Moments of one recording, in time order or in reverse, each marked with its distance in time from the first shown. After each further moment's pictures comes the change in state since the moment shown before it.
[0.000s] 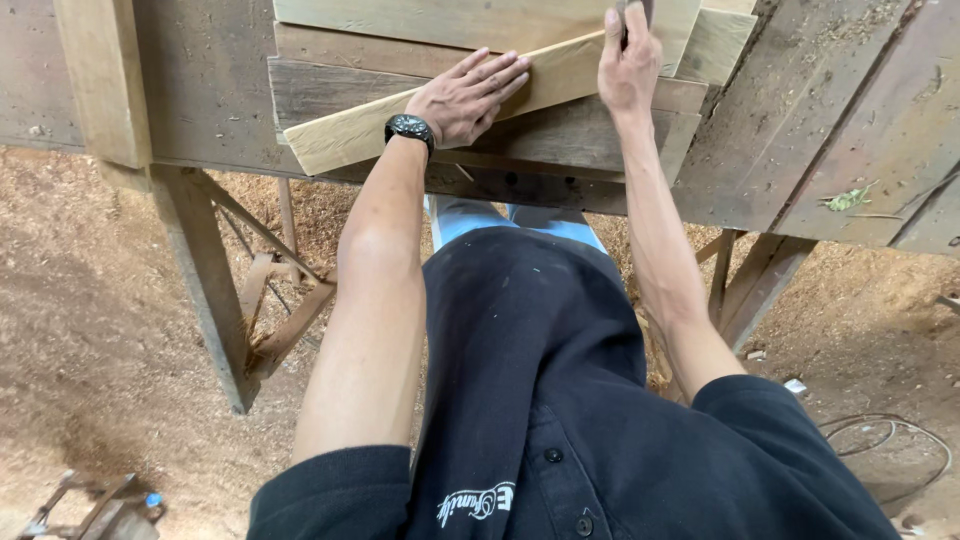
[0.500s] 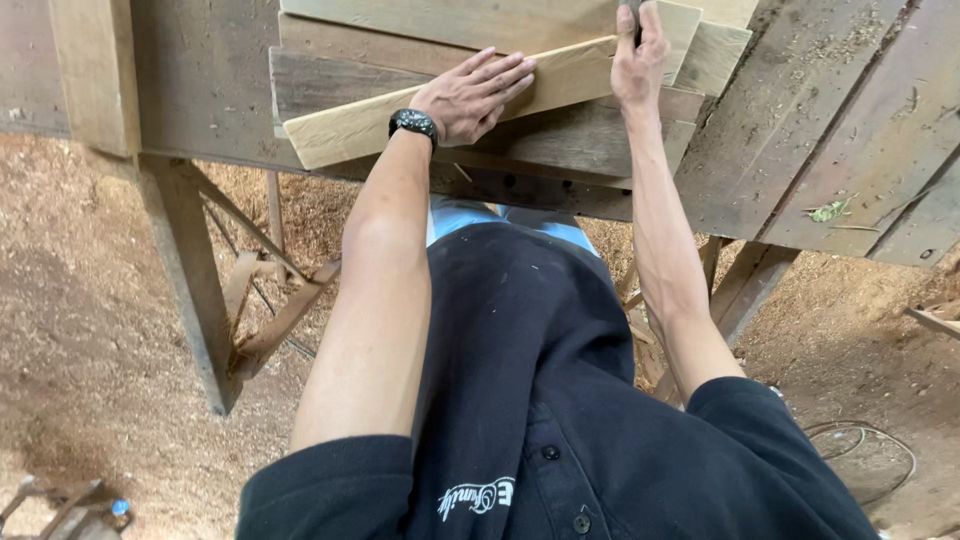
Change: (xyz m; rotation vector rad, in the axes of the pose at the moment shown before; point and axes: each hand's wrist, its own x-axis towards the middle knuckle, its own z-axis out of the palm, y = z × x) left_hand 0.003 -0.002 0.005 0.003 0.031 0.014; right_hand 0.013 0.022 -0.001 -0.238 0.158 -0.284
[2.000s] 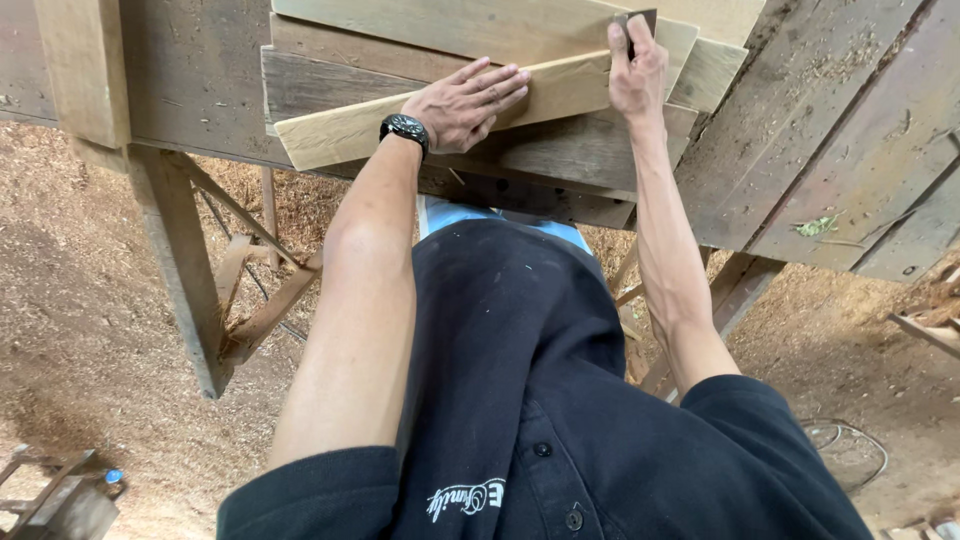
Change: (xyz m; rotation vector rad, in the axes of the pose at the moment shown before) left_hand 0.000 -0.006 0.000 0.055 -0.013 0.007; right_hand 0.010 0.017 -0.007 0.289 -0.331 0.346
